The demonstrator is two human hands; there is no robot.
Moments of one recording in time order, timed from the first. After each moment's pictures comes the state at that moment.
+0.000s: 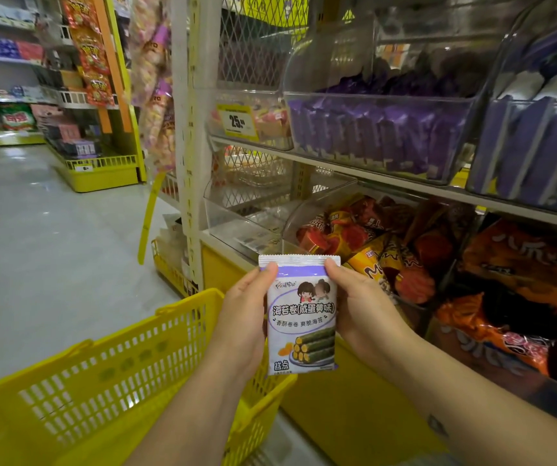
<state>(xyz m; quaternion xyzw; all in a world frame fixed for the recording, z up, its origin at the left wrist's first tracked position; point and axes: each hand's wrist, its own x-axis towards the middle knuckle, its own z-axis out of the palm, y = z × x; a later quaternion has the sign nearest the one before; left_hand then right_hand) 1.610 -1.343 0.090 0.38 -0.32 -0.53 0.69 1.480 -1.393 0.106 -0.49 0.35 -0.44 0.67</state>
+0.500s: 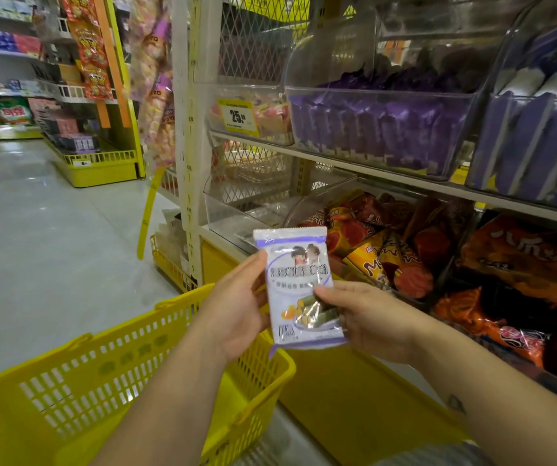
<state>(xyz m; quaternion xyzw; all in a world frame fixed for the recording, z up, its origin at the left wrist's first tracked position) 1.628 -1.341 0.102 0.40 -0.31 -0.59 0.63 1.455 -1.390 0.115 -0.56 0.37 -0.23 0.70</state>
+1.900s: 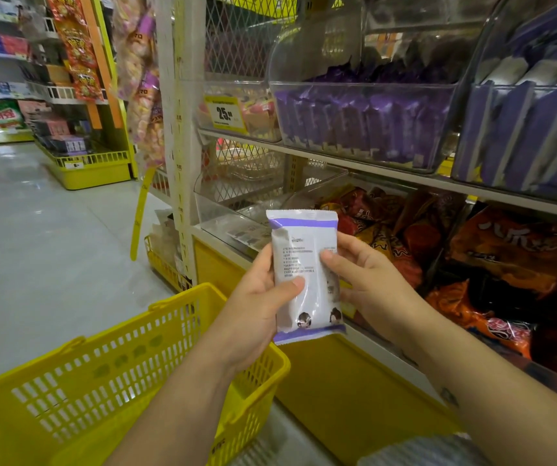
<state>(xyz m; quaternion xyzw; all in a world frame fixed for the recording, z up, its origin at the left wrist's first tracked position) 1.603 -1.341 0.095 0.33 -0.49 -0.54 0.60 1.449 -1.399 0.124 -0.62 0.31 -0.42 0.59</state>
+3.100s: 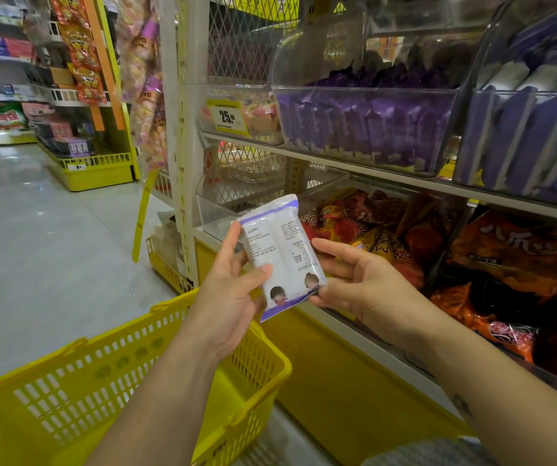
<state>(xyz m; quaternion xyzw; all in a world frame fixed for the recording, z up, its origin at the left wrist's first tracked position) 1.629 -1.350 0.098 0.32 -0.35 -0.53 0.70 1.444 -1.395 0.128 -0.63 0.26 -0.34 0.65</state>
